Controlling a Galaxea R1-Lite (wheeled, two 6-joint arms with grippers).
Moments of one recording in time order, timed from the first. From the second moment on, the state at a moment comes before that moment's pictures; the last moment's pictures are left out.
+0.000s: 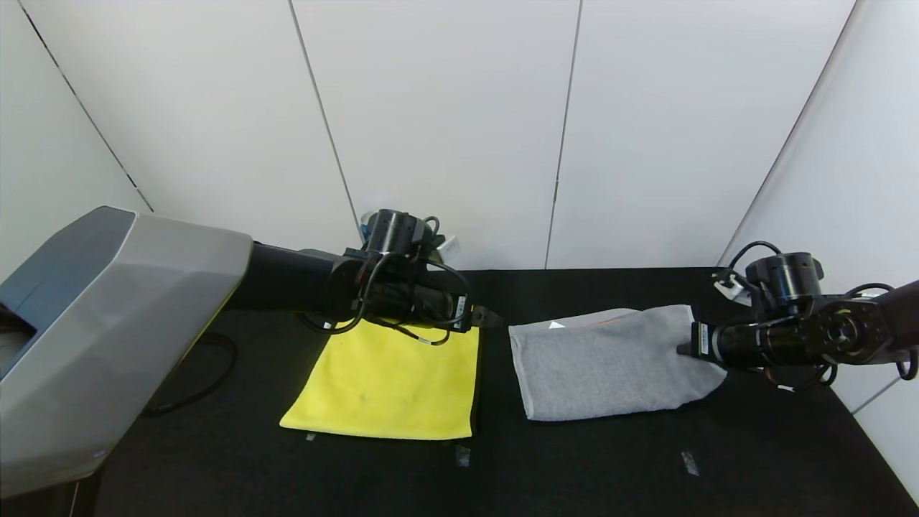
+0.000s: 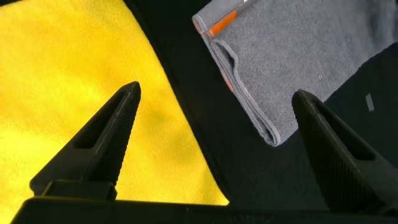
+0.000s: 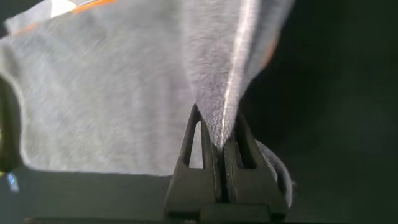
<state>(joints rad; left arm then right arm) -0.42 2.23 -1.61 0.04 -0.32 -0.11 0.01 2.07 -1.10 -0.16 0.26 0.24</state>
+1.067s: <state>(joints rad) -0.41 2.20 -1.60 0.04 -0.32 -0.12 0.38 2.18 -1.44 0.11 0.23 0.31</state>
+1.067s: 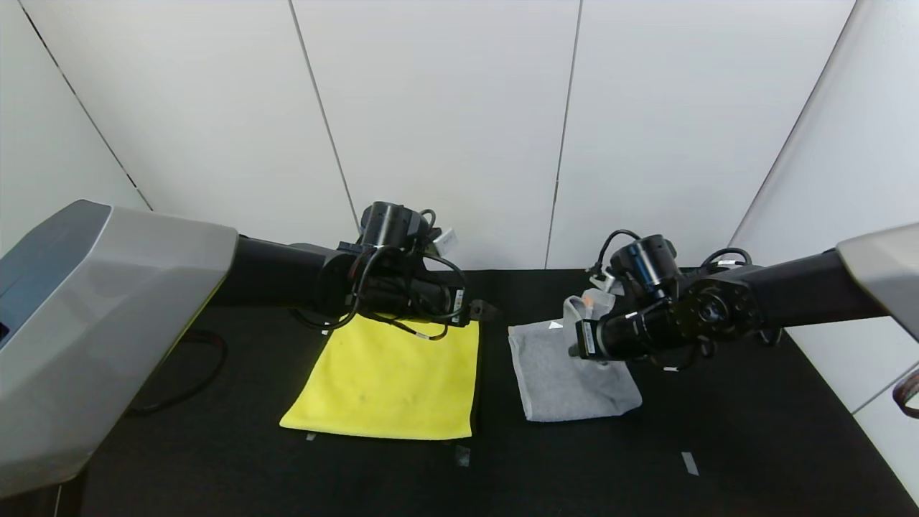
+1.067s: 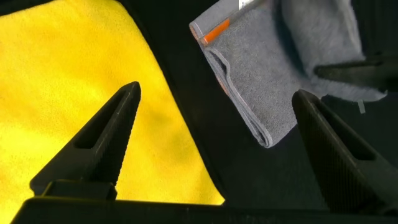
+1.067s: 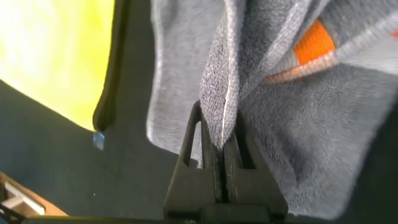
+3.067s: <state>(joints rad) -0.41 2.19 -1.60 0.05 -0.32 -0.13 0.39 2.05 -1.38 0.12 0.24 0.37</state>
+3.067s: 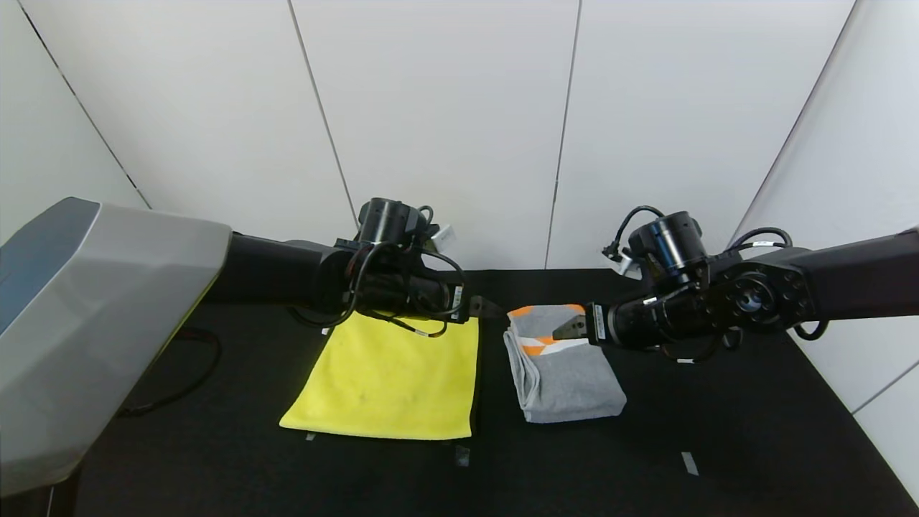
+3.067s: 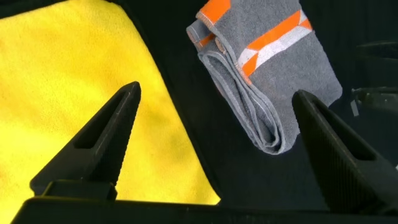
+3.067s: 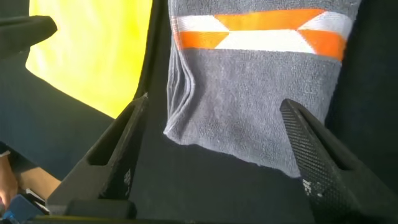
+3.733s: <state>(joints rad) -0.24 2.07 -1.47 0.12 -0.34 -0.12 0.53 2.08 -1.47 0.12 0.24 0.34</state>
